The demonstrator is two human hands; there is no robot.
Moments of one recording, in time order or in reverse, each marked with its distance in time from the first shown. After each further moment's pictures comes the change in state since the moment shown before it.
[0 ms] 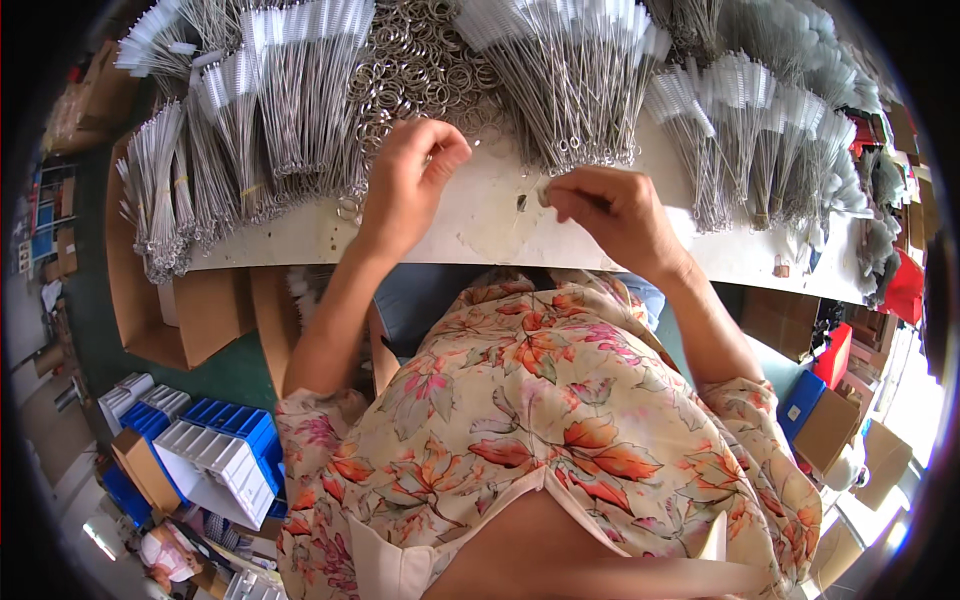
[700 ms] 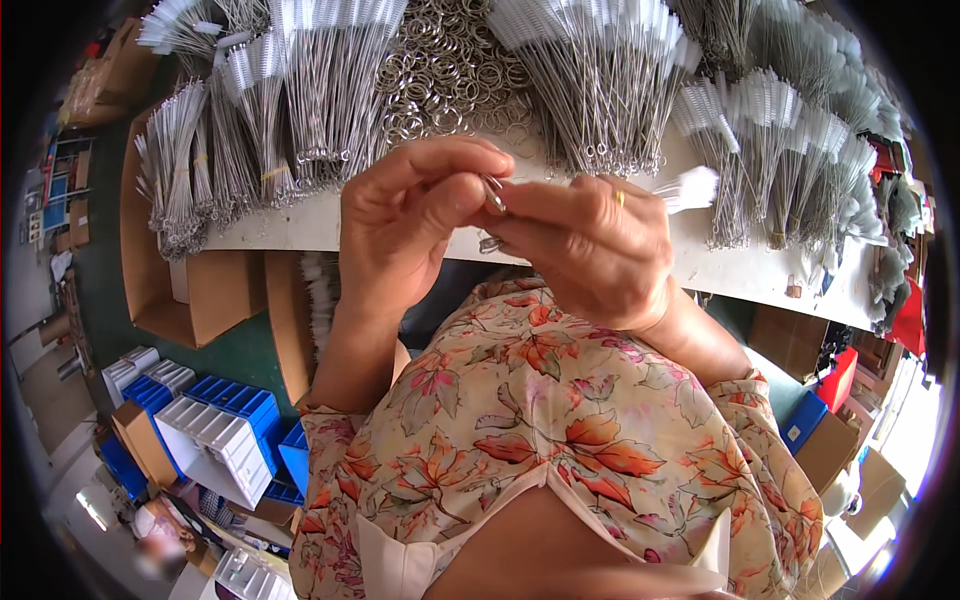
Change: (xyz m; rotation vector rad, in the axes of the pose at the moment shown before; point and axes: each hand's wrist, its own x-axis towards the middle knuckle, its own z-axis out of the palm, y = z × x) left_hand -0.008 0.077 -0.033 -1.178 0.103 -0.245; right_hand 0.028 -0.049 0.027 -0.151 0.398 -0.913
